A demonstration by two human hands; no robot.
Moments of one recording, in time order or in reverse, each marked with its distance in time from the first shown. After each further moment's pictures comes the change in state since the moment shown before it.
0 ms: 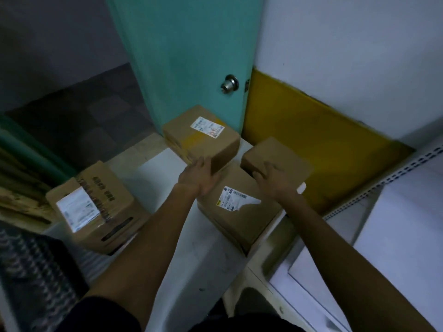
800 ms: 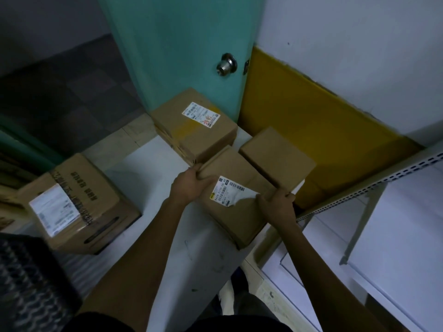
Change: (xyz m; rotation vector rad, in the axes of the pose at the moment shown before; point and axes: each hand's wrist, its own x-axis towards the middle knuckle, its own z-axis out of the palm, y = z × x) left_hand 0.019 -0.022 0.051 -0.474 0.015 -0.132; right_hand -0.015 0.041 0.048 0.223 0.010 0.350
